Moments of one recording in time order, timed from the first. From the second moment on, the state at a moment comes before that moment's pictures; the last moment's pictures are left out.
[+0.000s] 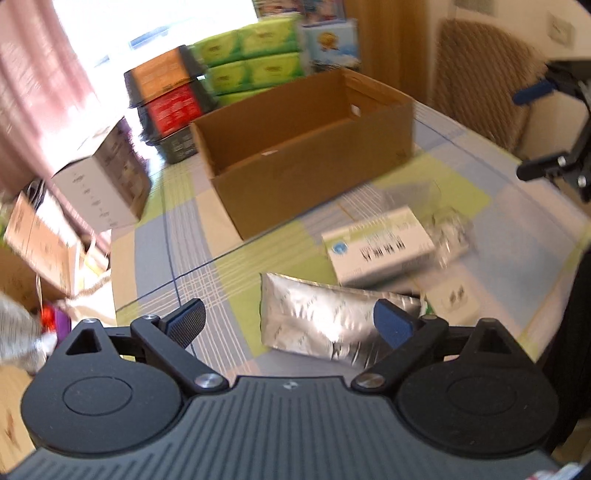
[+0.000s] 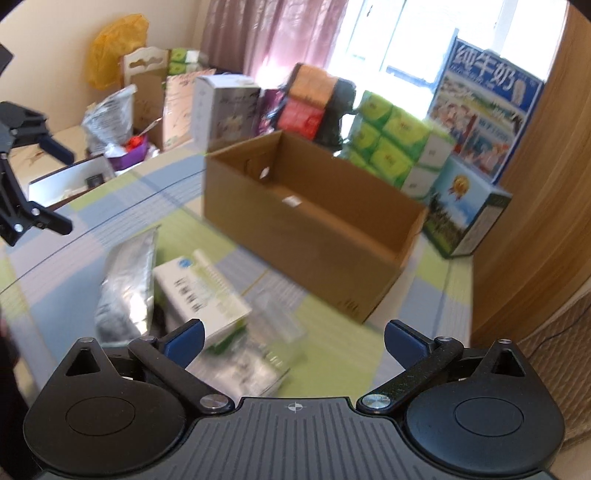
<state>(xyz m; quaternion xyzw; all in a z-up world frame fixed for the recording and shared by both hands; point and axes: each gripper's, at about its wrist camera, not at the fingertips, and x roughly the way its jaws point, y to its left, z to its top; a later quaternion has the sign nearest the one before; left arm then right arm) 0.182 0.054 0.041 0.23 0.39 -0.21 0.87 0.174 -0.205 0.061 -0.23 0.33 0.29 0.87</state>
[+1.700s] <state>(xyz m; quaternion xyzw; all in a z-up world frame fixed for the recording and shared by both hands) 0.255 0.000 -0.105 0.56 0.34 -0.52 0.55 0.185 -0.116 -0.093 -0.34 0.44 0.49 0.67</state>
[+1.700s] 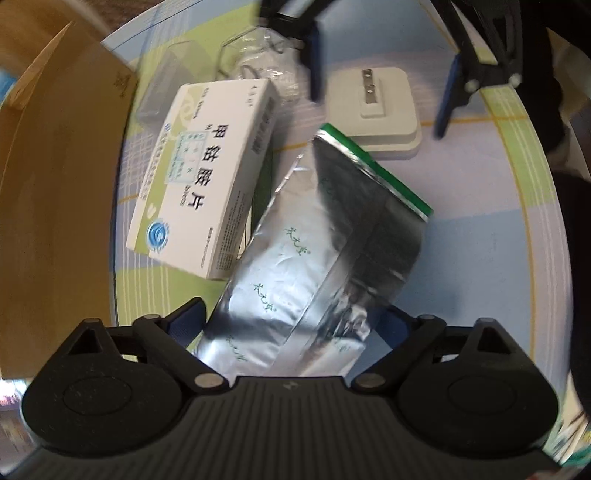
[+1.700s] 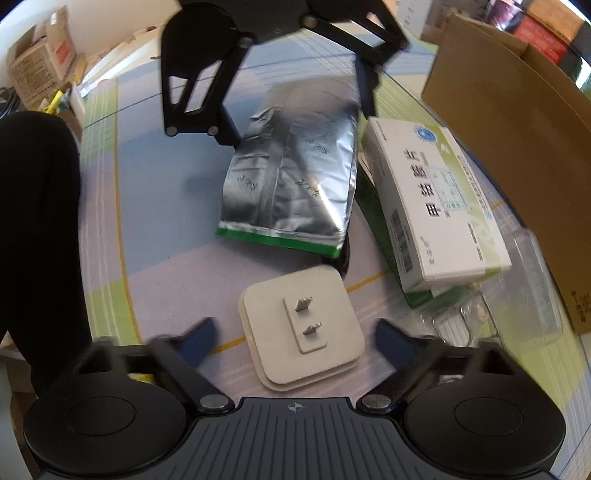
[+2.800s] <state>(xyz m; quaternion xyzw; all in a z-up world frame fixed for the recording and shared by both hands) 0.229 0.021 -0.093 0.32 0.50 -0.40 0.69 0.181 -0.147 -0.072 -0.18 0.51 0.35 0.76</state>
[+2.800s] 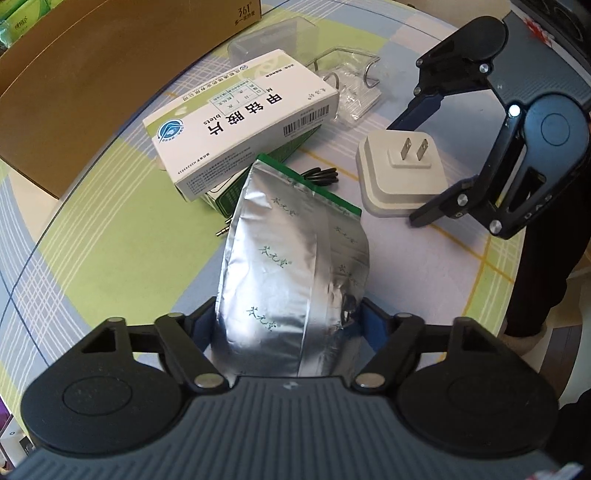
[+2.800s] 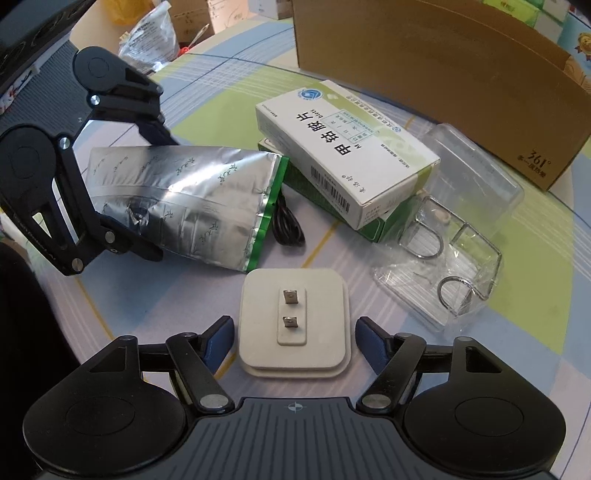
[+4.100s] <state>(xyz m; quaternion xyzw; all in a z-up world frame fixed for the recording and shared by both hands) 0.243 0.025 0.087 0.07 0.49 -0.21 0.84 0.186 -0.171 0.079 -0.13 0.42 0.26 0.86</state>
